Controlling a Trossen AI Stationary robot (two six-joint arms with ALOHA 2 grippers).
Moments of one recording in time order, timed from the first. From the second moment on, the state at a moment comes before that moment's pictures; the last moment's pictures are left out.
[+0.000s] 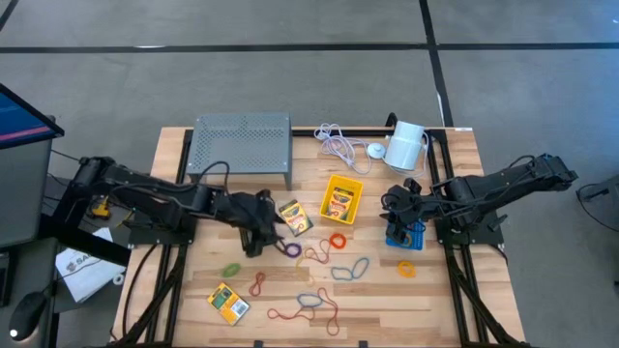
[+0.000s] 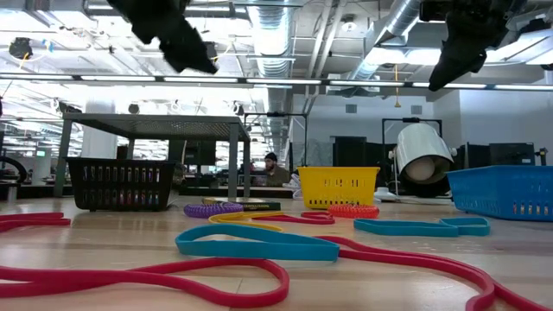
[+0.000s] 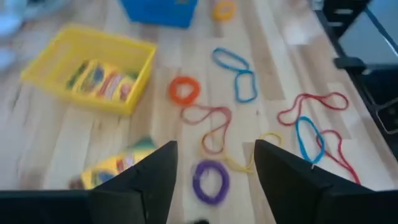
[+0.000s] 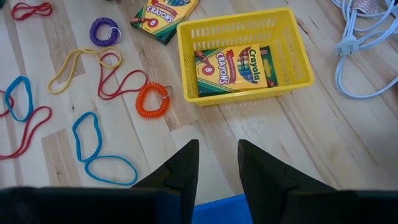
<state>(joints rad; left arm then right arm) -0.19 1.22 0.82 -0.24 -0.07 -0.10 0.27 1.03 0.88 -0.86 0.37 0.61</state>
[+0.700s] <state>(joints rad) -0.23 1.54 0.99 -0.42 -0.05 0.12 0.27 1.03 0.88 -0.85 0.36 0.65</state>
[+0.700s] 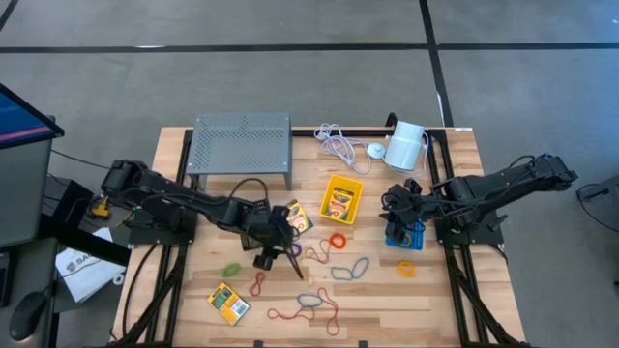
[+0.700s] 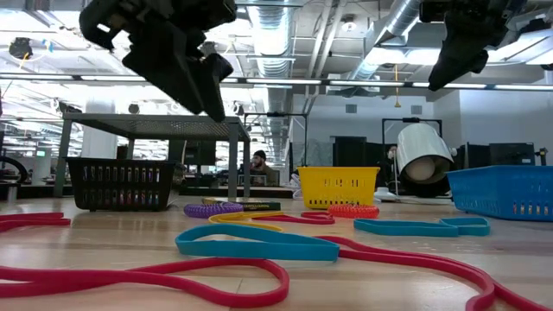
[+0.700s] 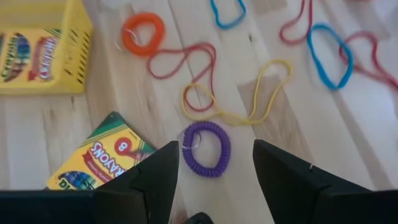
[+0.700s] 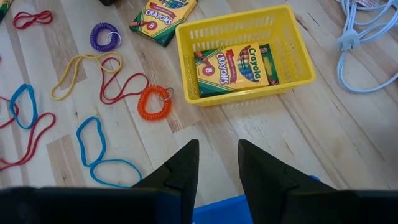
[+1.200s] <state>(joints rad) -0.25 1.75 1.02 -0.47 -0.05 0.20 0.27 1.03 0.88 -0.86 0.36 0.65</state>
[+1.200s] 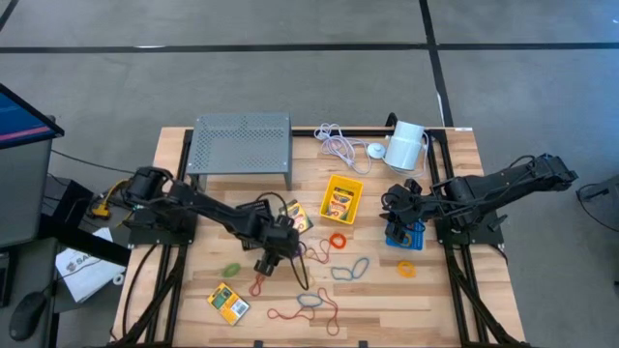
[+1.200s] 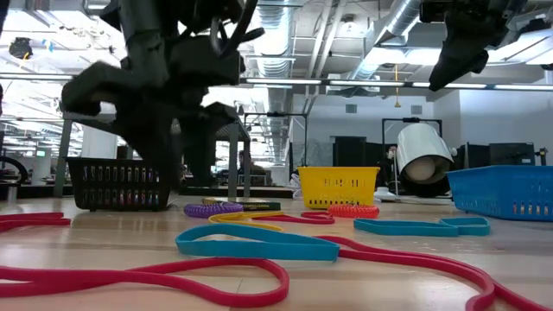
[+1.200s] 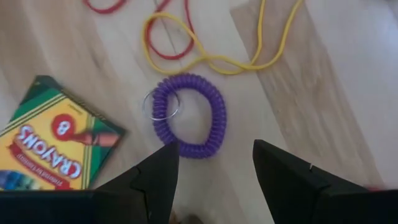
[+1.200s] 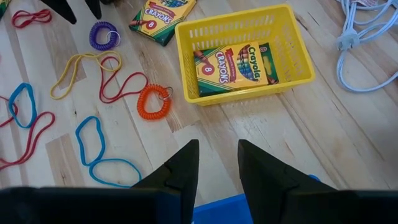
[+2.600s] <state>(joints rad) -0.31 1.80 1.02 -0.38 -0.08 0.25 0.28 1.03 0.88 -0.85 0.36 0.65</state>
